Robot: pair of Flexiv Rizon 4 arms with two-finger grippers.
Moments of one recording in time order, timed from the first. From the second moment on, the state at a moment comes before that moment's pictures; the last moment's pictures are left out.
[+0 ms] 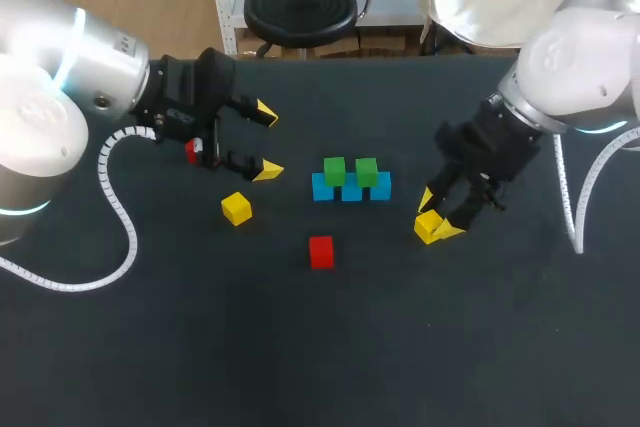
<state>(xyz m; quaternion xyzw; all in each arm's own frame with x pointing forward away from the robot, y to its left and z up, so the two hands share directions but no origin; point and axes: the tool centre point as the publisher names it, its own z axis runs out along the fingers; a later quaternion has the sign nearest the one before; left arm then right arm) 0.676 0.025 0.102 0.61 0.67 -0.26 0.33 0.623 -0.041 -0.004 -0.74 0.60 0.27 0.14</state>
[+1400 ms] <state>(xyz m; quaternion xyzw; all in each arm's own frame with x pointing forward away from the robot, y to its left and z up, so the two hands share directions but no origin) 0.676 0.025 0.102 0.61 0.67 -0.26 0.33 0.652 0.043 0.102 -0.63 0.73 0.19 0.16</state>
